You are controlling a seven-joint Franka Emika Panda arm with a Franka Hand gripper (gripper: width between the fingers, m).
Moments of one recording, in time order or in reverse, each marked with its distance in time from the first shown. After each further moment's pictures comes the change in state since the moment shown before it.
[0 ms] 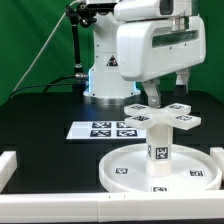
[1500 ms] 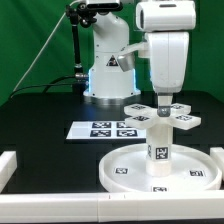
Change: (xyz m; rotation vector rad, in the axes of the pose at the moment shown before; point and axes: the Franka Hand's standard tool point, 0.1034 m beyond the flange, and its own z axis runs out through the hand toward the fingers) arm -0.013 -0.001 0.016 -0.002 -0.055 -0.534
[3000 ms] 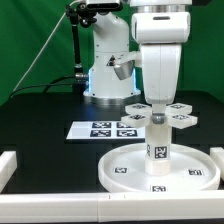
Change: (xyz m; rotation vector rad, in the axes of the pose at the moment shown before) arm -0.005 -0.001 0.012 0.021 -0.003 0.123
